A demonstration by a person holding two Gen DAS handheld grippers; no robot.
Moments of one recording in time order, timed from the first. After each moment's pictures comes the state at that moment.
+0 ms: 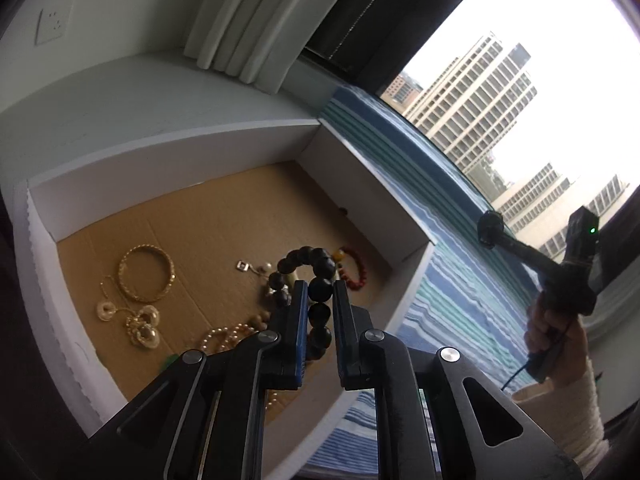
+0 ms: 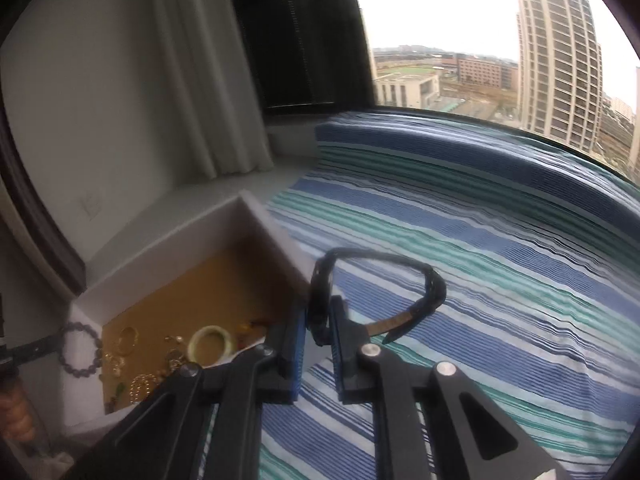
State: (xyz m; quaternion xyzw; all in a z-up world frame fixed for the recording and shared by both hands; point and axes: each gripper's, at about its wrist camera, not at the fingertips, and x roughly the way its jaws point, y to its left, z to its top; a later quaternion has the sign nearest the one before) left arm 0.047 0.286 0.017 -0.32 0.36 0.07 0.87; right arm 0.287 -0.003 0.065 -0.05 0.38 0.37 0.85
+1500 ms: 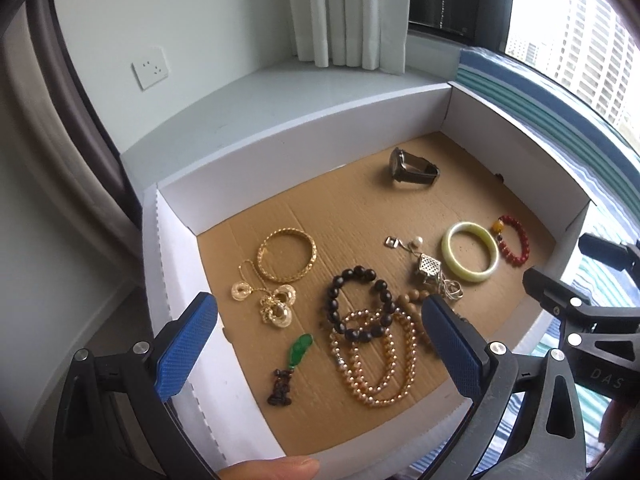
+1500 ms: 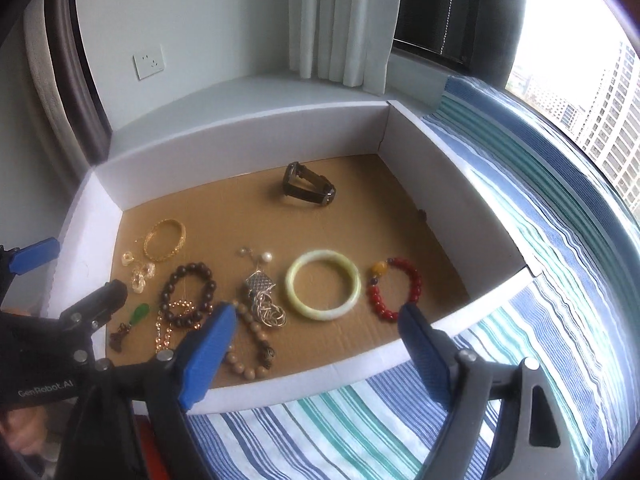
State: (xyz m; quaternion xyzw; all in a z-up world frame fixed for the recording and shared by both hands) left arm 0.064 0.244 -0.008 -0.14 0.44 0.34 0.82; right arm 0.188 0.131 -0.003 -0.22 0.42 0.38 0.79
